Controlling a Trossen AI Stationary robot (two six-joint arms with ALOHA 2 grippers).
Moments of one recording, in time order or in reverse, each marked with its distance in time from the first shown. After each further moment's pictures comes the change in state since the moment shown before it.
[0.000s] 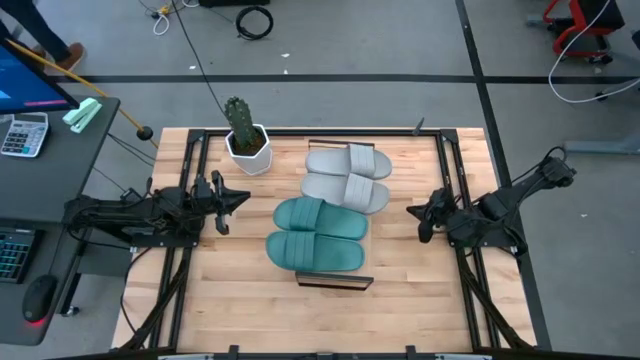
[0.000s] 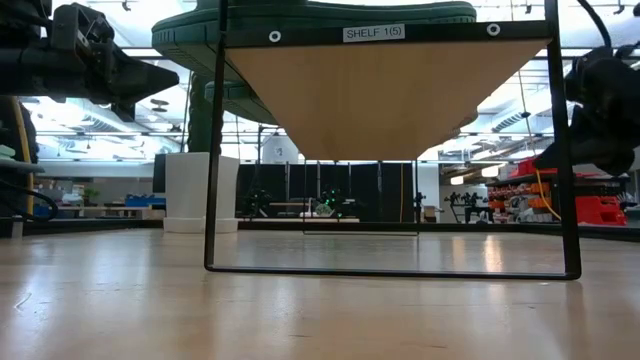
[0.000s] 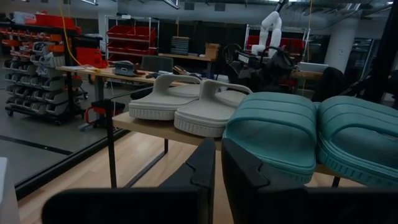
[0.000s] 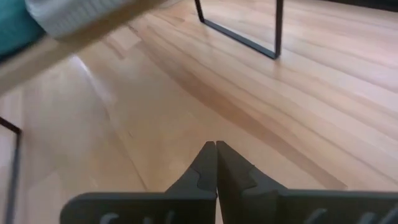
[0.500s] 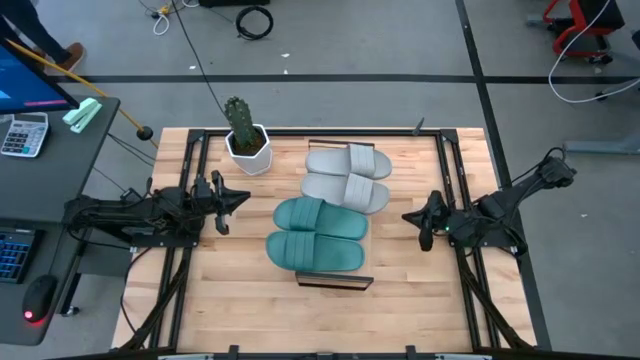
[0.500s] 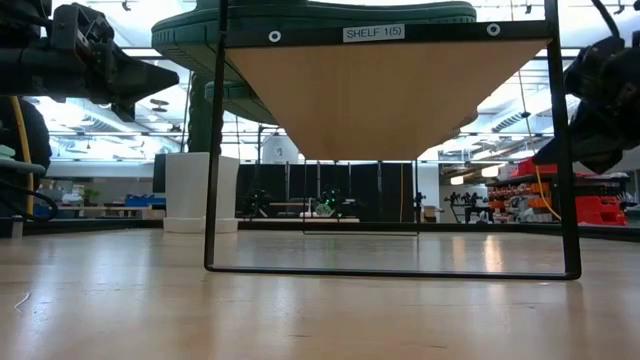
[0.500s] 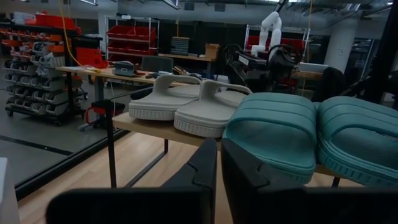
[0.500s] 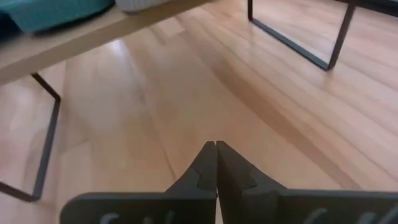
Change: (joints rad) left arm 0.000 0.000 0.000 0.001 0.000 0.001; right arm -0.005 0.007 -0.041 0.176 -0.107 -0.231
